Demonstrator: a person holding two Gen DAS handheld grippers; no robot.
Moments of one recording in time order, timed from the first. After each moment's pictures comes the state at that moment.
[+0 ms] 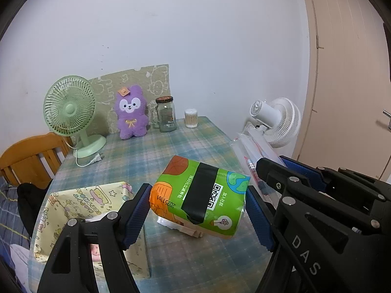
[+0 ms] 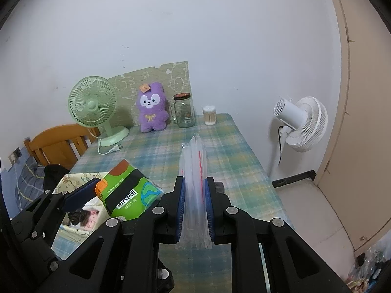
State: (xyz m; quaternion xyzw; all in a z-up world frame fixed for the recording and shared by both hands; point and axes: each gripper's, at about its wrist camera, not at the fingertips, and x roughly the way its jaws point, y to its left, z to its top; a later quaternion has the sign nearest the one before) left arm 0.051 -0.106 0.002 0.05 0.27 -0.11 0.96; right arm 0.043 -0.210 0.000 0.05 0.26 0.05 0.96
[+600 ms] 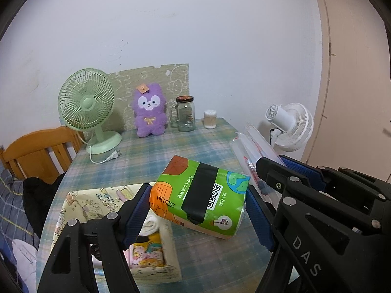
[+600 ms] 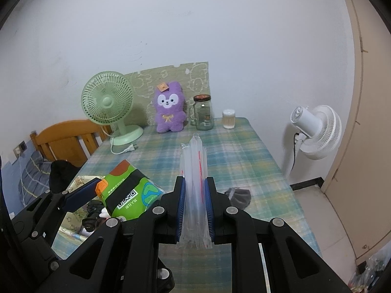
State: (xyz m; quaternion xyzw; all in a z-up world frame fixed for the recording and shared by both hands) left arm 0.063 -0.053 0.002 0.03 0.27 -0.09 0.96; right arm 0.059 -0.155 0.005 0.03 0.26 0.08 0.96
